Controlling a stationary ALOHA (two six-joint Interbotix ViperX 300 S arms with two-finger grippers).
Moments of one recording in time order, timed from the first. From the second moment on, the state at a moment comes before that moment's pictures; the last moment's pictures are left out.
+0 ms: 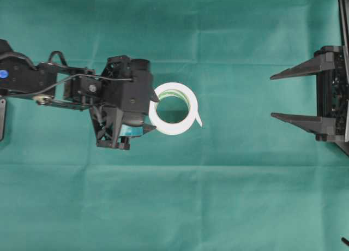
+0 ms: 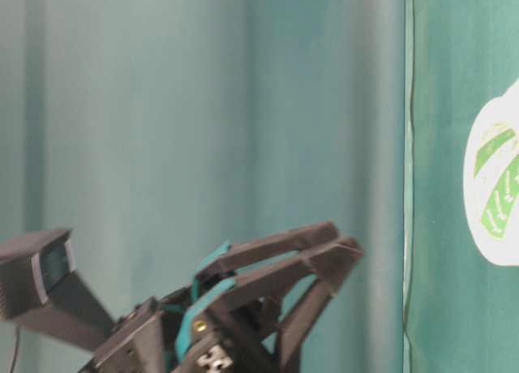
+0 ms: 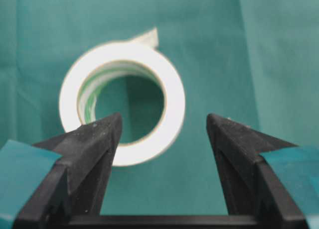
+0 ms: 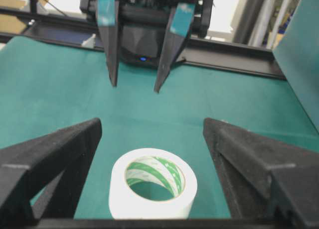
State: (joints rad) left arm -0.01 -0.14 0.52 -0.01 0.37 0.13; right arm -0.01 -0.88 1.26 -0.01 -0.40 0.01
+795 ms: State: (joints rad) left arm 0.00 0.07 0.46 -0.01 0.34 0.16; right arm -0.01 -0.85 1.27 -0.01 -0.42 0.02
